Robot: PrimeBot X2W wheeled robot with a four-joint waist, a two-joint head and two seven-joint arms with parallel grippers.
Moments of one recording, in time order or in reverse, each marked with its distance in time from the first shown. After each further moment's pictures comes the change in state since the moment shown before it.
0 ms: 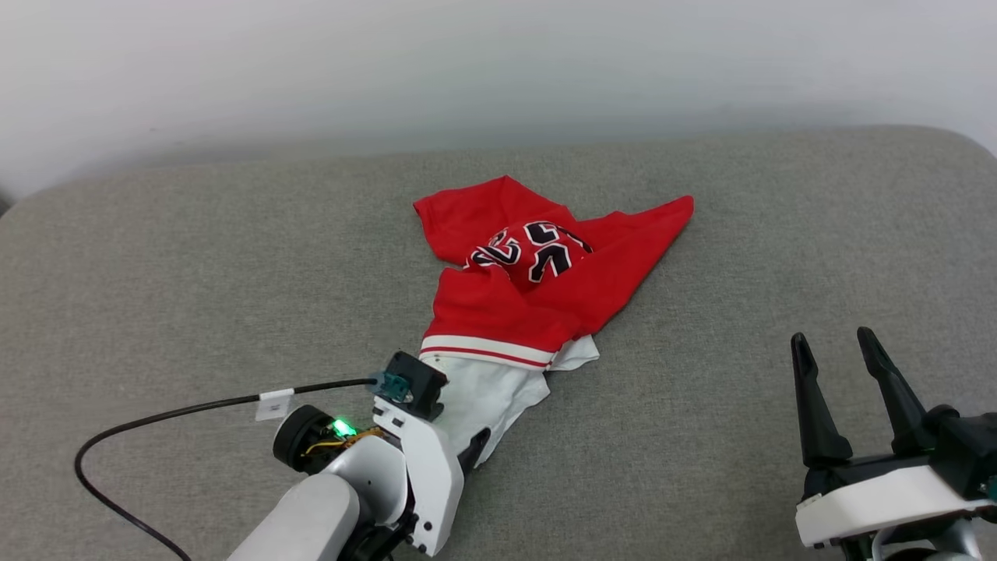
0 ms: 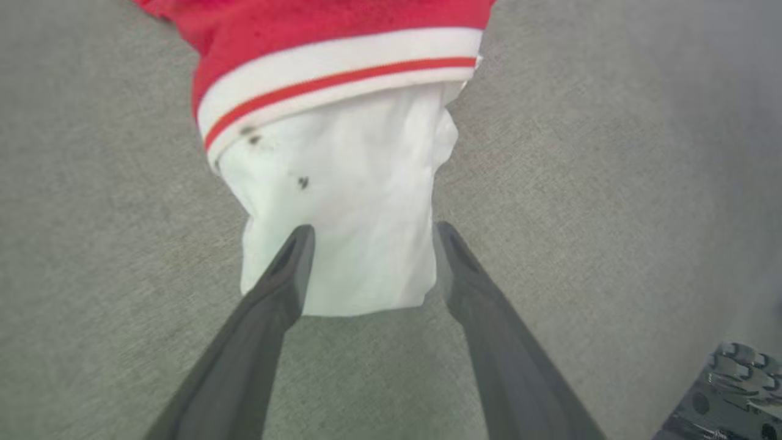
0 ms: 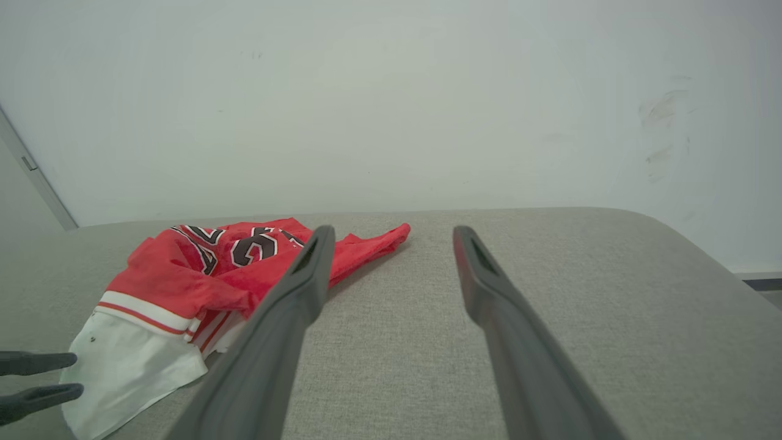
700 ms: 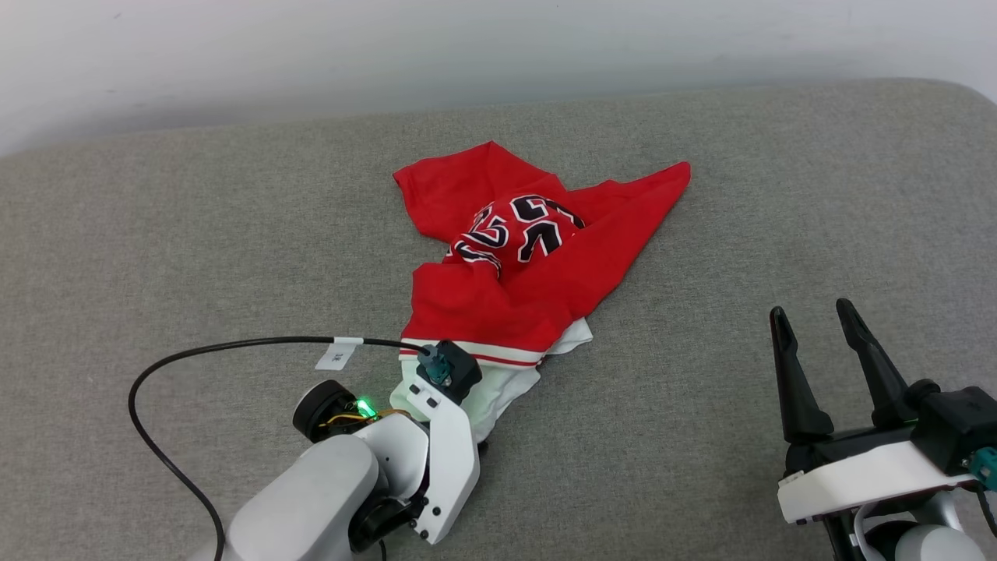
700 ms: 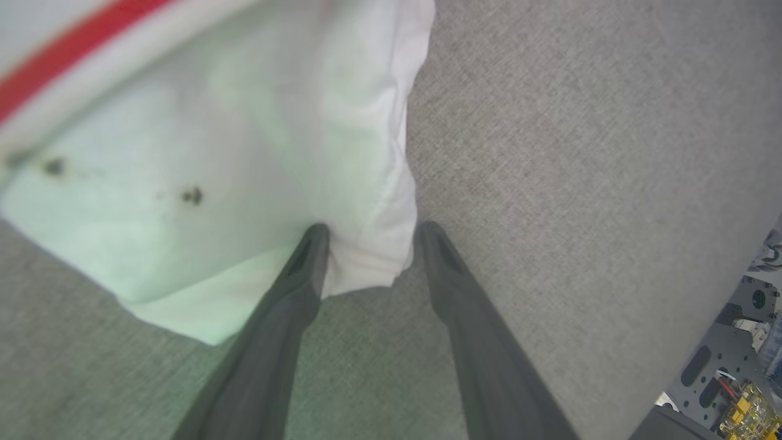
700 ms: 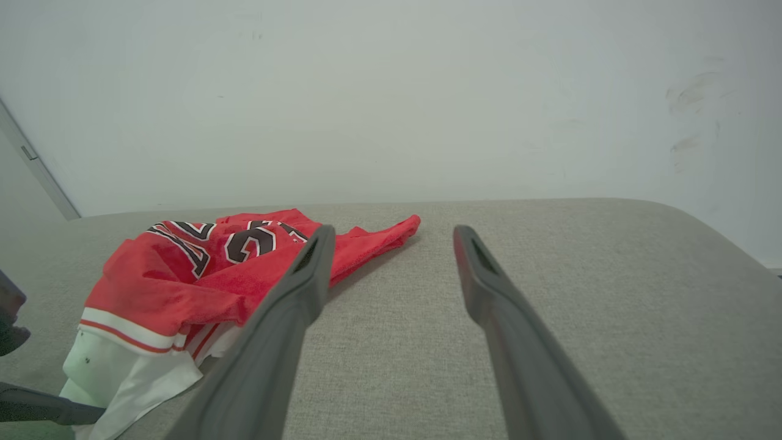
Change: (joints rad) left arm -0.173 0.045 -0.242 0.126 -0.108 -0.041 0.170; right arm -0.073 0.000 0.043 0.027 0.003 0.000 -0.016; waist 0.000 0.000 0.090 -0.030
